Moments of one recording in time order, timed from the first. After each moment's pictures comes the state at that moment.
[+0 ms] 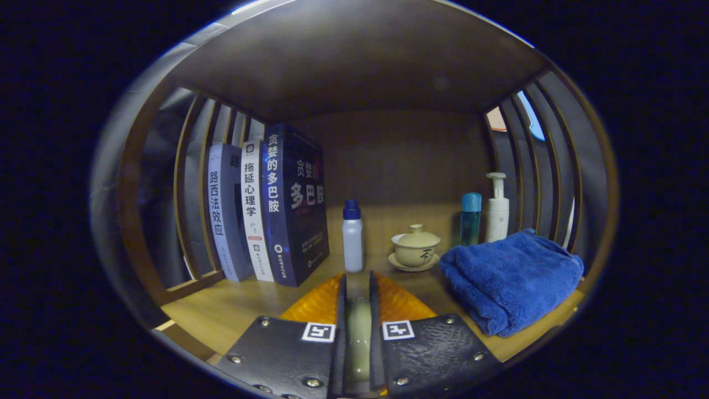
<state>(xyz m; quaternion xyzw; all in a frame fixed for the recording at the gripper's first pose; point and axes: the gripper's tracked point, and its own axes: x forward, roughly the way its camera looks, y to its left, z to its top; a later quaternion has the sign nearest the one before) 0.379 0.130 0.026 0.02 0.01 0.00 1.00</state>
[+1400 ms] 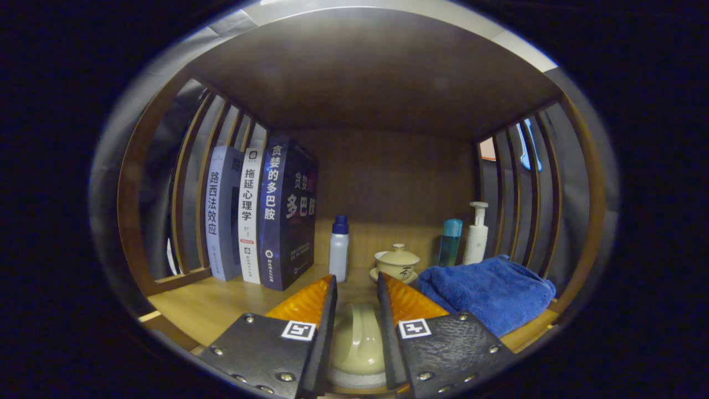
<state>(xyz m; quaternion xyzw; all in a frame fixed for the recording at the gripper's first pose) 0.360 0.122 0.050 -0.04 -0.03 -0.04 1.00</state>
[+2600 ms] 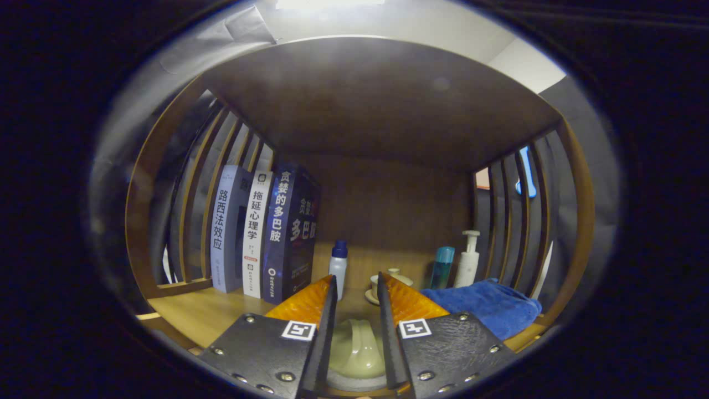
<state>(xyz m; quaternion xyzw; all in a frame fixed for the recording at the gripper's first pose) 0.342 0.128 0.089 -0.07 -0.11 -0.05 0.99</state>
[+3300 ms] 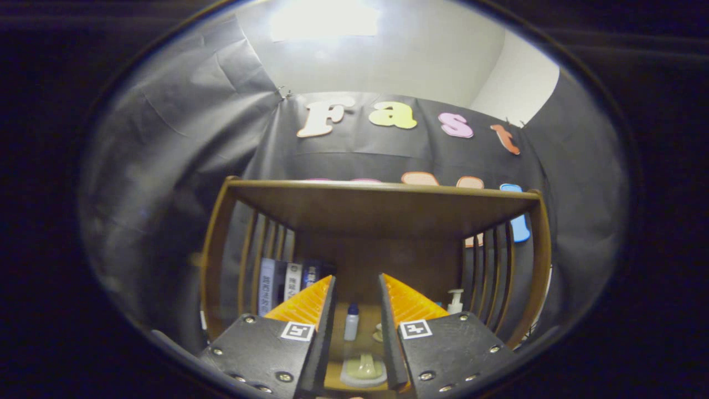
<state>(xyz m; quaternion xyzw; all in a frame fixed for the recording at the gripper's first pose) 0.187 0.154 0.200 -0.03 -0.19 0.03 0.98</state>
